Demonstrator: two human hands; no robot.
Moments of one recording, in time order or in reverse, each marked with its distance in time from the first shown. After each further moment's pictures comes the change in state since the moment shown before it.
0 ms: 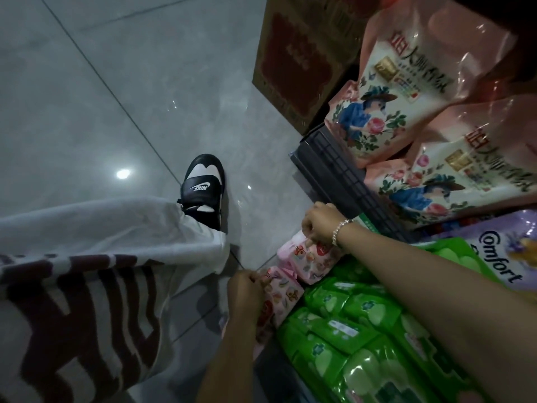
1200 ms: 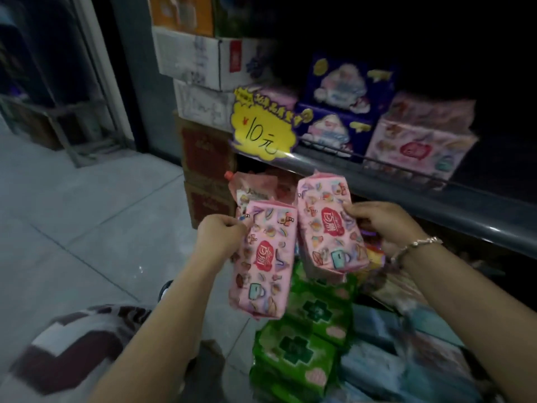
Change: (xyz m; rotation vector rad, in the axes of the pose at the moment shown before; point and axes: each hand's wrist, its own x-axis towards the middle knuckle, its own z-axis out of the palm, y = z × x) left_hand -0.239 0.243 -0.142 -0.088 -0.074 0.785; right_hand -0.415 0.055 -0.075 1.787 0.993 0.163
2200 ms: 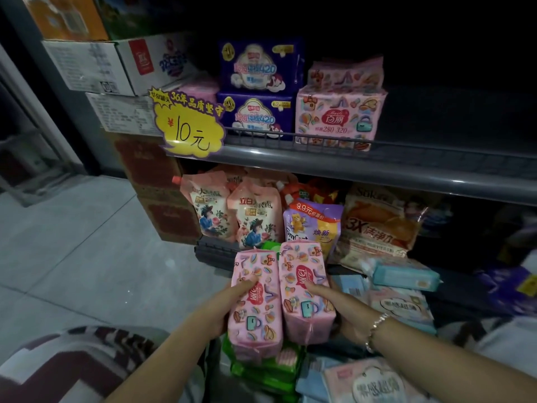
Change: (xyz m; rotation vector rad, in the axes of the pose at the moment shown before) left_hand -0.047 -0.079 0.091 -0.281 -0.668 -0.630; right_hand -0.058 0.176 -0.038 0.247 -0.217 0.401
